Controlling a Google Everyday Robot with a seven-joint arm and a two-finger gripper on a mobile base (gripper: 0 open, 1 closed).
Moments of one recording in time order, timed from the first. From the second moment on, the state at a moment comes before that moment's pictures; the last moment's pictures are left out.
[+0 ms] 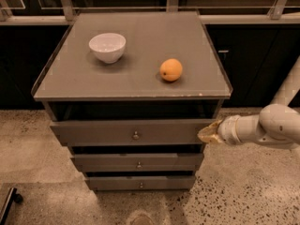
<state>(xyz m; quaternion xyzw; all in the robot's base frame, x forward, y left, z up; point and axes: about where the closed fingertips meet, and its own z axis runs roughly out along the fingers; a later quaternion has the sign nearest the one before) 0.583 -0.222 0.630 -0.48 0.78 0.13 0.38</state>
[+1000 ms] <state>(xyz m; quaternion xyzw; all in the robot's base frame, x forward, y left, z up) 0.550 -0.212 0.681 -0.45 0.81 0.02 0.38</state>
